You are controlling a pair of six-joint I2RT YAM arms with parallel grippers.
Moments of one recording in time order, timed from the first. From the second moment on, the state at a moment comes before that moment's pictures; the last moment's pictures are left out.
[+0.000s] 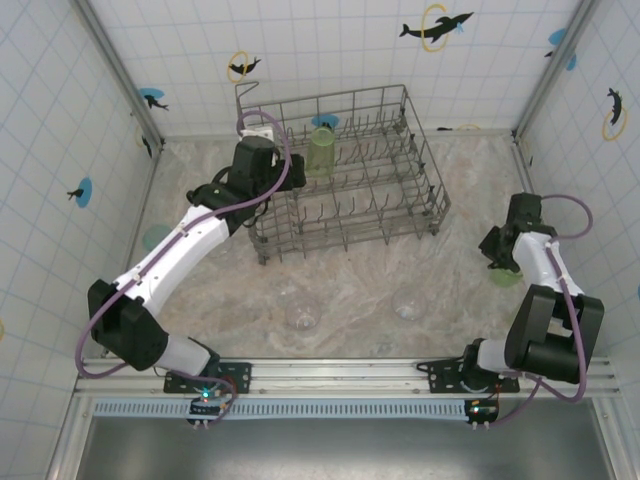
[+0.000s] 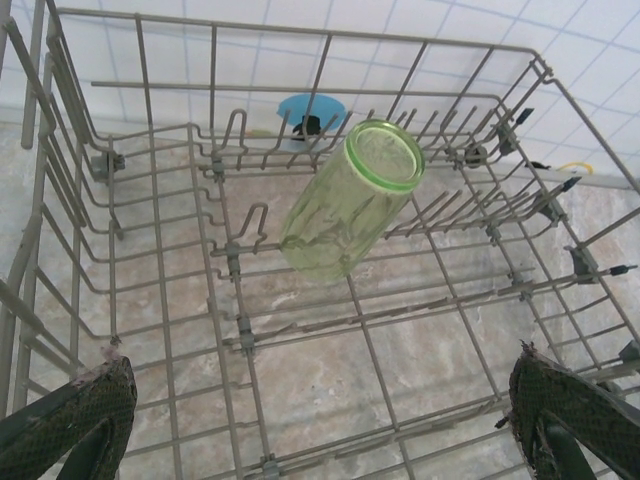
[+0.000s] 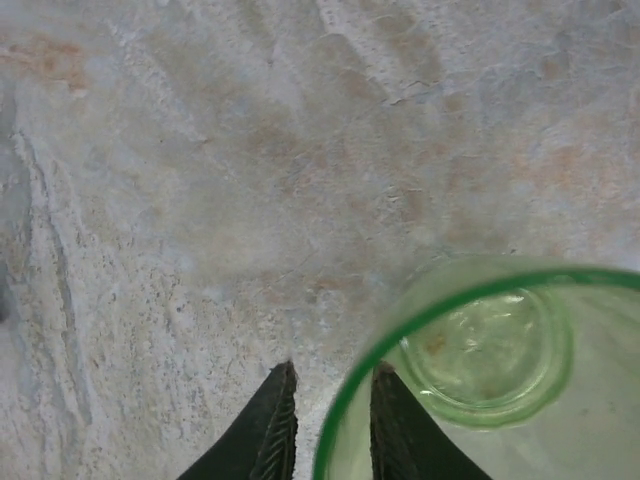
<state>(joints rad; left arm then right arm) -0.55 1.45 1.33 -0.42 -0.20 -0.42 -0.23 1.35 0.83 -0.66 0.04 0.40</state>
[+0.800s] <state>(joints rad) -0.55 1.41 1.26 -0.42 -0.17 -0.42 -0.15 1.36 0.94 -0.68 -0.04 0.39</state>
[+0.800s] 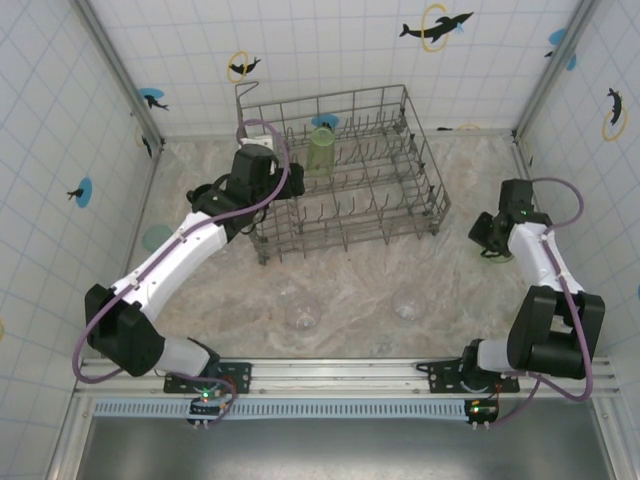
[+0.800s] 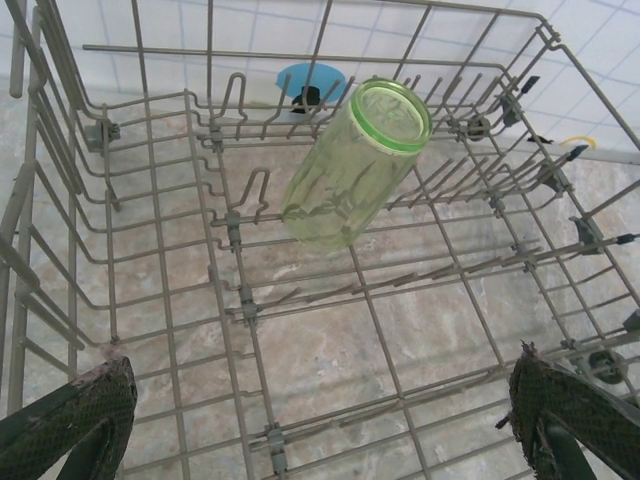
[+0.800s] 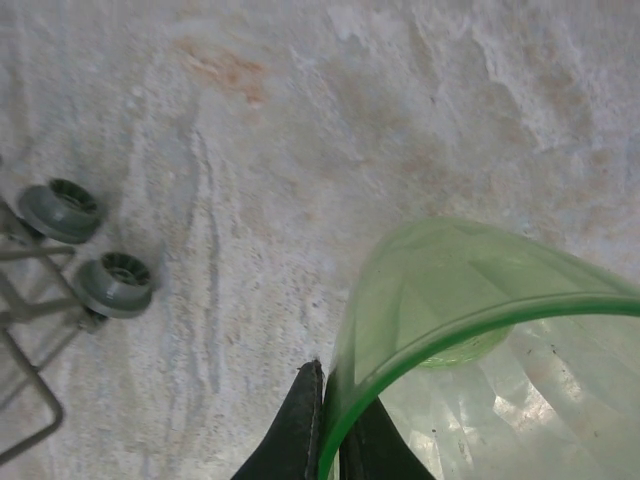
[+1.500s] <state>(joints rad) -0.55 1.45 1.29 -0.43 -0.02 -0.48 -0.05 1.48 1.48 -0.81 -0.01 0.40</state>
